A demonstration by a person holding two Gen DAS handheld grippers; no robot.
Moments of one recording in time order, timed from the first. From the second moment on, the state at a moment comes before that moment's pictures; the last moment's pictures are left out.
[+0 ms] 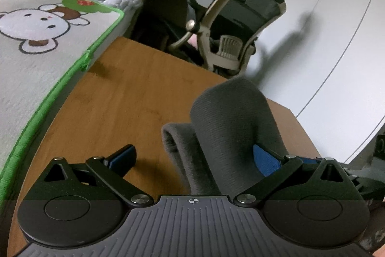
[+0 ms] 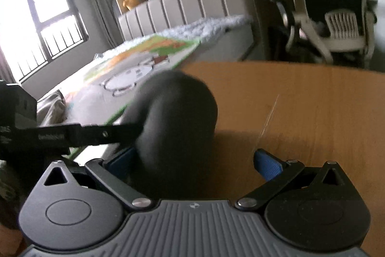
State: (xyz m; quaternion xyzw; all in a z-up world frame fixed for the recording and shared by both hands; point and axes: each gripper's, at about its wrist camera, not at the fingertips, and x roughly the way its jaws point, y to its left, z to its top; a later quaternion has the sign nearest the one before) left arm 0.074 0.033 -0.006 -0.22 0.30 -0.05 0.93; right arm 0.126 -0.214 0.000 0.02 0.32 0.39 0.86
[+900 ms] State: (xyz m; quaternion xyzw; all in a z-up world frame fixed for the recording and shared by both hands) left arm 0.087 0.030 0.007 -0.17 0.32 -0.02 0.93; right arm 0.140 -0.196 -0.003 0.10 0.37 0.44 0.81
